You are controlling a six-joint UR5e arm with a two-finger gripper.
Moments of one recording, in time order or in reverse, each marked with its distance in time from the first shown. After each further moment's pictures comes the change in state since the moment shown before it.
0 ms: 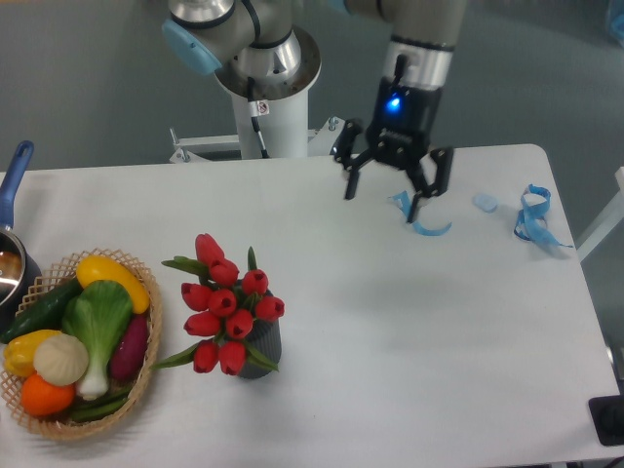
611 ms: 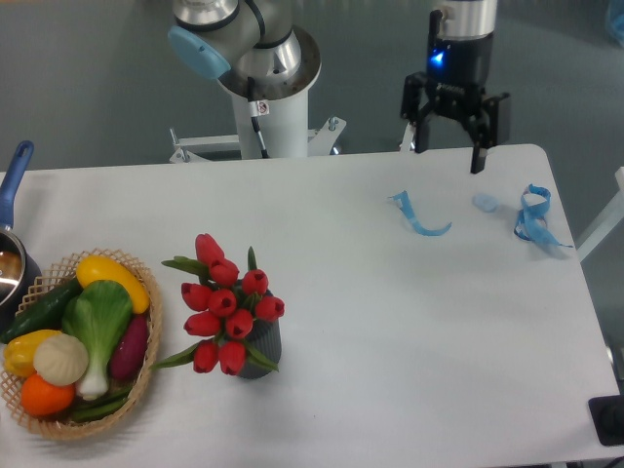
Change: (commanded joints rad) arm 0.130 0.077 0.061 -0.058 0.271 0.084
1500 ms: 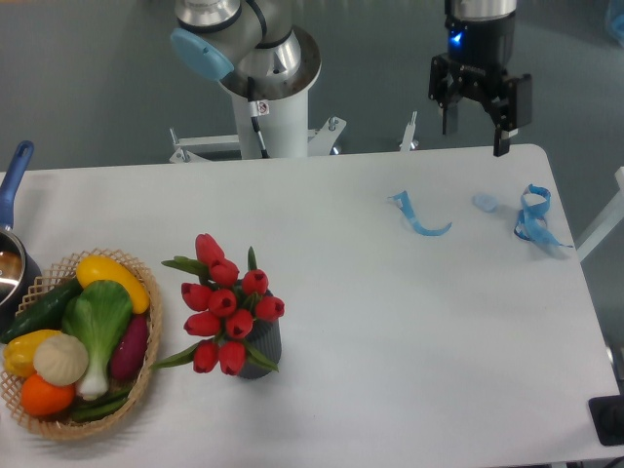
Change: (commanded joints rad) arm 0.083 0.024 0.077 -0.106 0.175 0.510
